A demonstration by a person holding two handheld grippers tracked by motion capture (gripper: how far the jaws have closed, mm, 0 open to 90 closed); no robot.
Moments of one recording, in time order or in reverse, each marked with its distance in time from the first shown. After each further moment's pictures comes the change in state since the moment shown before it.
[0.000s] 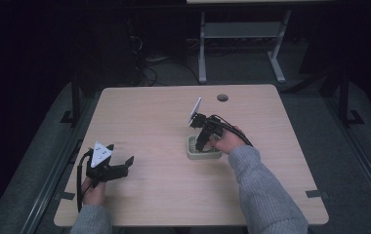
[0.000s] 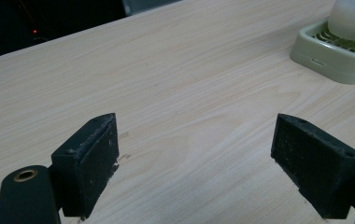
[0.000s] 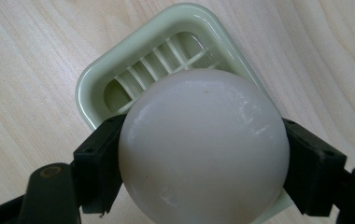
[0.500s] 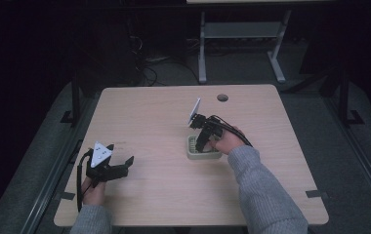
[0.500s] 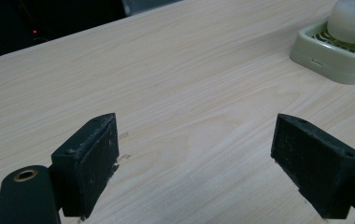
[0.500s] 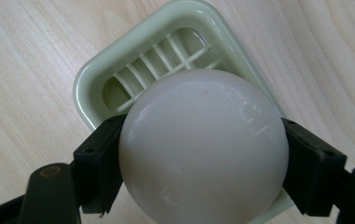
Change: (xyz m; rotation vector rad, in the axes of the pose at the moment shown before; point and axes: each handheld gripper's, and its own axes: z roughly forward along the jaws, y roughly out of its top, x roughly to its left) left arm 0.000 0.000 0.000 -0.003 0.000 -0.002; right arm 0.001 0.001 0.002 0.020 -0.008 -0.001
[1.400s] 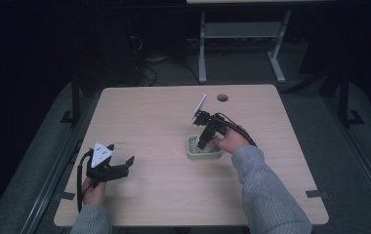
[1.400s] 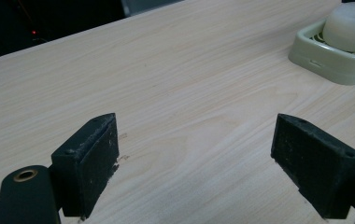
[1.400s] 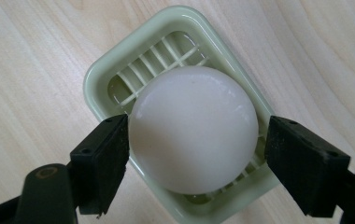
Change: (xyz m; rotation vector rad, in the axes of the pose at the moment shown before) left arm -0.001 0.000 0.000 0.001 -0.003 0.001; right arm -0.005 -0.009 -0.016 -0.053 0.025 0.033
